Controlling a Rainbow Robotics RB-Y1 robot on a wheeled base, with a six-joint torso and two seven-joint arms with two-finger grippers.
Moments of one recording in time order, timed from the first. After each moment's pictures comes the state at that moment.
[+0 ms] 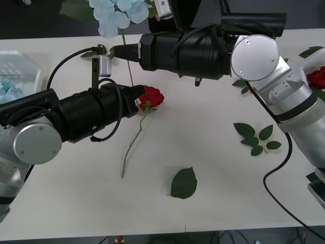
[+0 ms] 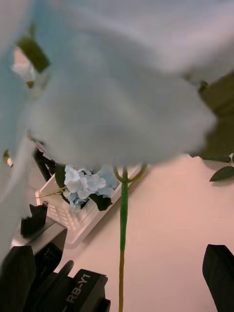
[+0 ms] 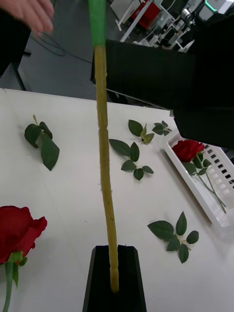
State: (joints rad) right arm -0.75 -0.46 0.43 -1.66 -1.40 0.74 1.74; left arm -0.18 0.53 -0.27 -1.98 1.15 0.59 -1.68
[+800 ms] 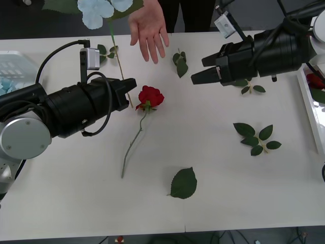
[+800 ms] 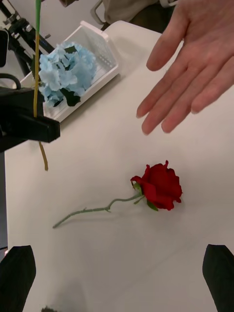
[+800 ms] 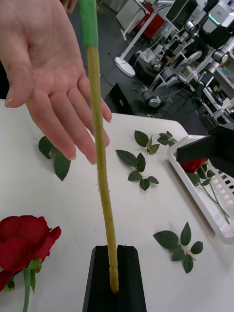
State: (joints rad) right arm -0.75 -0.75 0.31 -1.44 -1.74 1.19 2.24; left arm -0.18 0.56 -0.22 -1.98 1.20 0.58 -1.68
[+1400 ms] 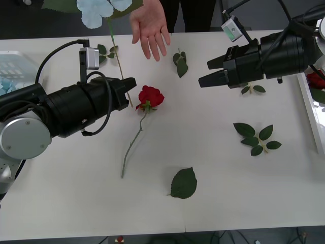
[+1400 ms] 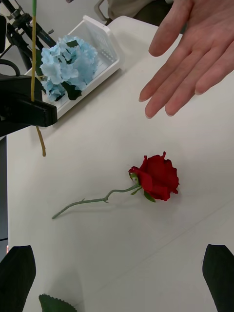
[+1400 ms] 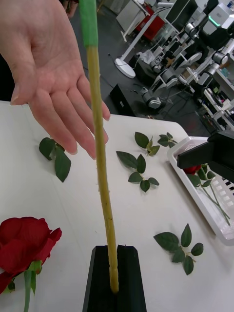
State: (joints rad) right arm -0.75 -0.76 0.31 -1.38 -1.79 1.22 2.32; left arm -0.18 0.56 -0.22 -1.98 1.20 0.58 -1.68
